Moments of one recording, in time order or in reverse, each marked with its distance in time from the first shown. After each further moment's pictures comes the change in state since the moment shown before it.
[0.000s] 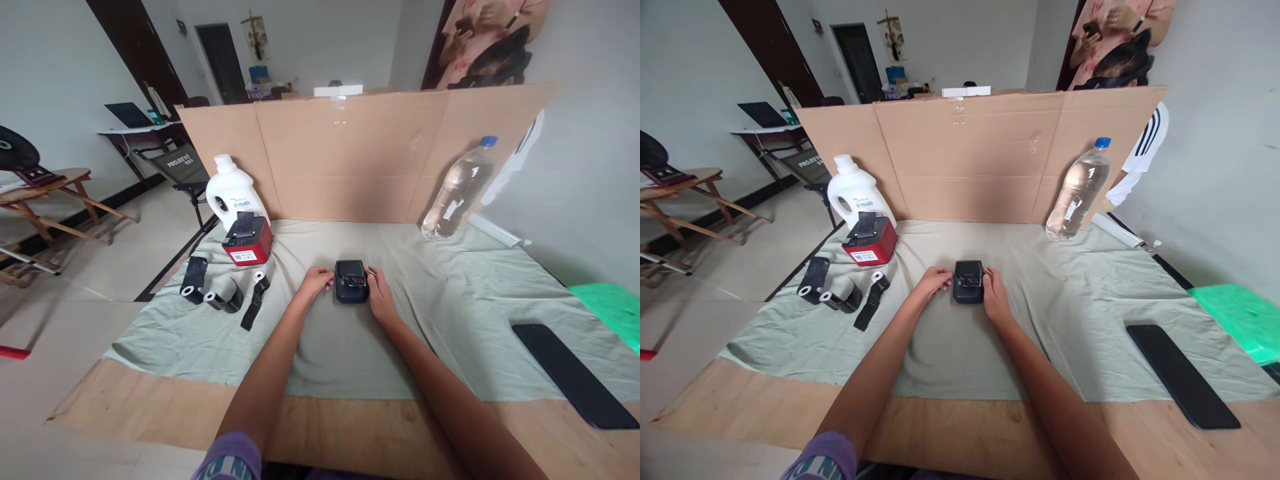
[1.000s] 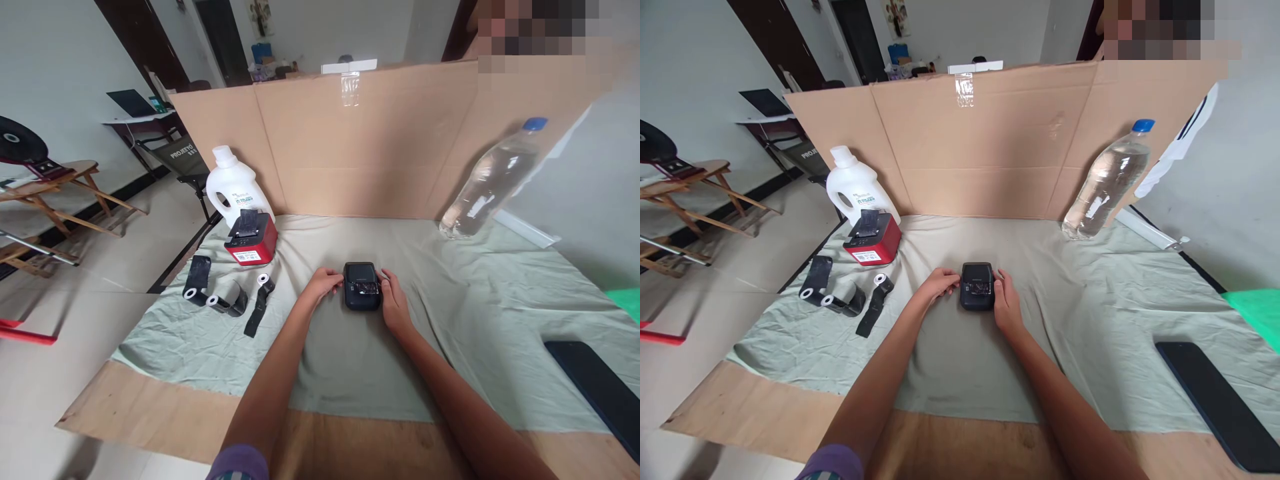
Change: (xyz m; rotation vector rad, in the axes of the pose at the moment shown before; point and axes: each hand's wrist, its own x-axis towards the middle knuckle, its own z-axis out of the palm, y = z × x) left_hand 0.002 0.009 -0.009 0.065 -0.098 -0.133; right_hand 0.000 -0.005 -0.002 -0.030 -0.031 0.020
